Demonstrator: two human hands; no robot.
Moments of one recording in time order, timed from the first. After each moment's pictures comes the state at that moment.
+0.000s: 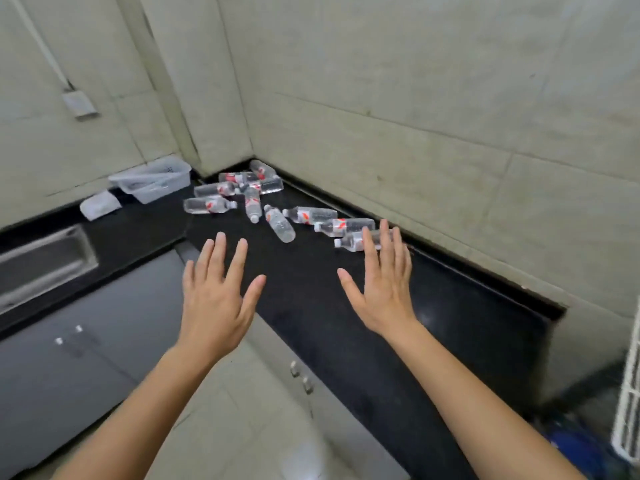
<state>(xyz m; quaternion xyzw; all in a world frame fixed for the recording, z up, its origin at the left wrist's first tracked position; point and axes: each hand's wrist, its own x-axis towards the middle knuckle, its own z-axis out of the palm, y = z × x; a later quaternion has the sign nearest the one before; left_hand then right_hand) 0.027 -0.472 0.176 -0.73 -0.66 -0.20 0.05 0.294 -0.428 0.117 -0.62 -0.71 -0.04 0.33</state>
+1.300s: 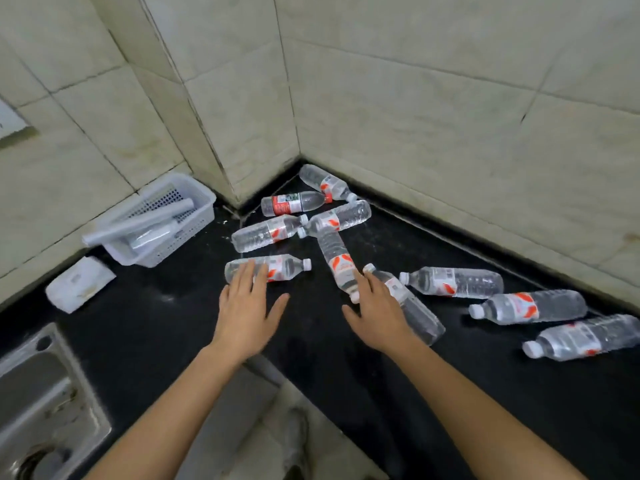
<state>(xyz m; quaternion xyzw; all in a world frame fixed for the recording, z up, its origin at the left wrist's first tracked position) -0.291 0.110 0.071 -0.76 -0.64 -0.05 -0.10 -0.048 0.092 0.004 -0.70 -0.67 0.23 0.13</state>
